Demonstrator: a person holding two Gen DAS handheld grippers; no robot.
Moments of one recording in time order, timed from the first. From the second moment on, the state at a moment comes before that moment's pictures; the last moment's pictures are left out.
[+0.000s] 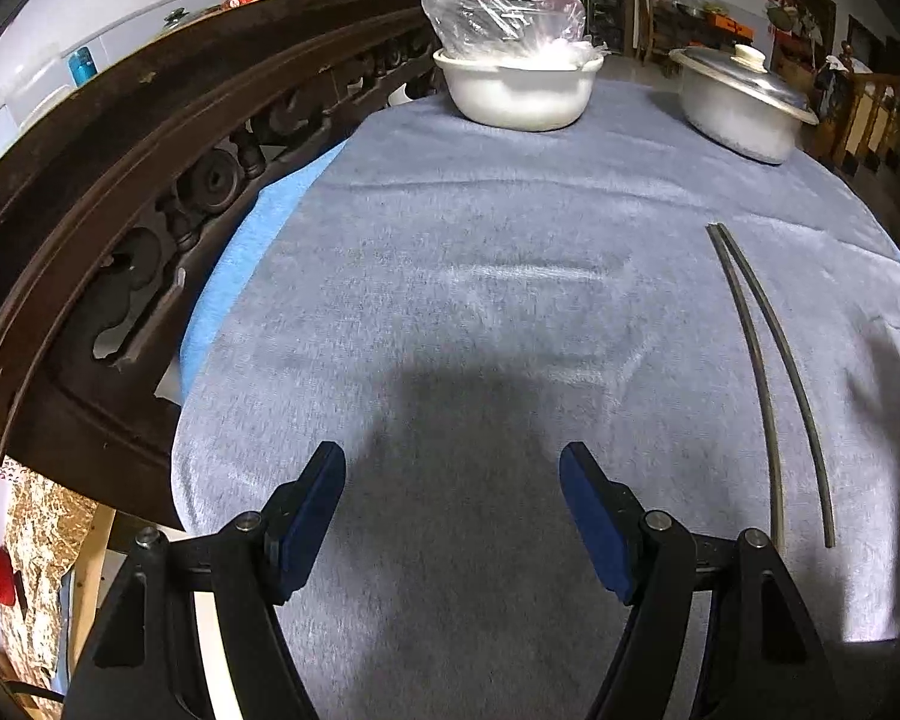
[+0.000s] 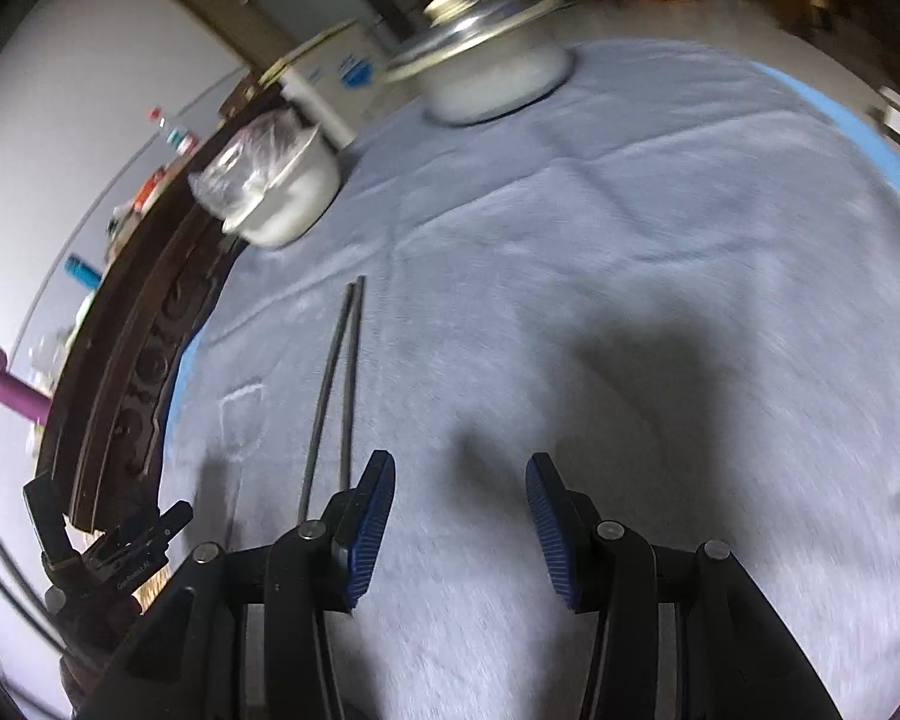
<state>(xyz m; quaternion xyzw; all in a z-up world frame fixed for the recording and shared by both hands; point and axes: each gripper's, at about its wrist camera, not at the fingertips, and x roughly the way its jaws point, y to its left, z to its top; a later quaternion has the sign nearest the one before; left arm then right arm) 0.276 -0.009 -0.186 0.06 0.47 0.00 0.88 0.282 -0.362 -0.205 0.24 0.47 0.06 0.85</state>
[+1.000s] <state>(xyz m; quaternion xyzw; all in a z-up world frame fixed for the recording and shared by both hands) 0.337 -0.028 -0.192 0.07 0.48 -0.04 0.87 0.414 -0.280 -0.222 0.07 0.55 0.08 0.83</state>
